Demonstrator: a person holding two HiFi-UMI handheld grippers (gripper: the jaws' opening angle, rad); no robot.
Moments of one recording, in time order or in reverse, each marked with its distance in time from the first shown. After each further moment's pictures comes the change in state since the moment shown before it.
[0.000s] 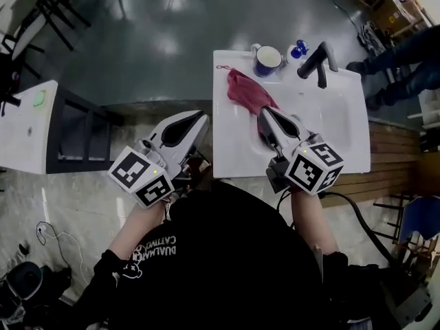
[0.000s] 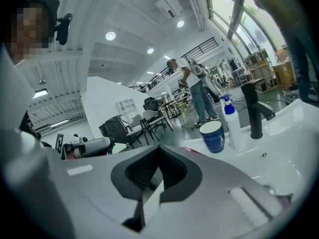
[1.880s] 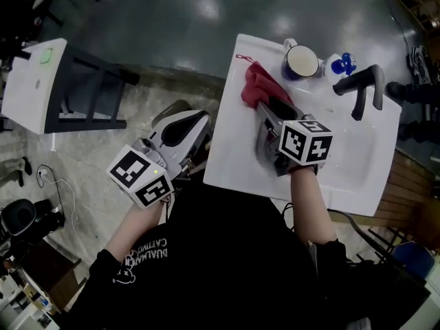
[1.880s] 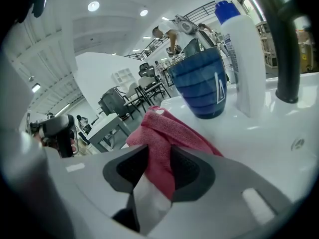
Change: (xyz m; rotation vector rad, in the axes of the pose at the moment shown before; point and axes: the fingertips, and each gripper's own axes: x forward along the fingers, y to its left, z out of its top) left arm 0.028 0.056 -0.060 -0.090 0.098 0.279; right arm 0.104 -0.120 -0.100 0.030 0.417 0.034
